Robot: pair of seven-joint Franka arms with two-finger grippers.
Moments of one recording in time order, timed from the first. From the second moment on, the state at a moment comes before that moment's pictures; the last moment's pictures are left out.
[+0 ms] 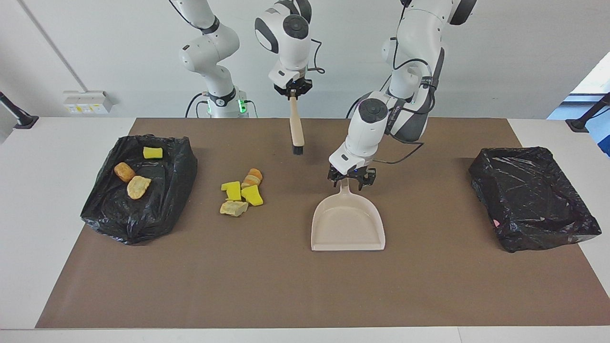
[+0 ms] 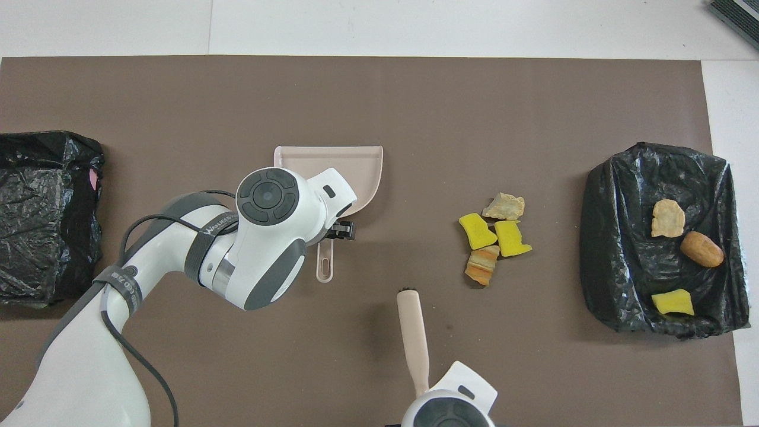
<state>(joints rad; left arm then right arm) -0.21 0.29 -0.38 -1.93 0.07 2.25 -0.41 0.71 -0.35 0.06 -2.36 0.18 1.74 0.64</state>
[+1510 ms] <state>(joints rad) -0.21 0.22 -0.39 -1.90 0.20 1.98 0.37 0.26 -0.12 0.07 -2.39 -0.06 1.93 0.19</state>
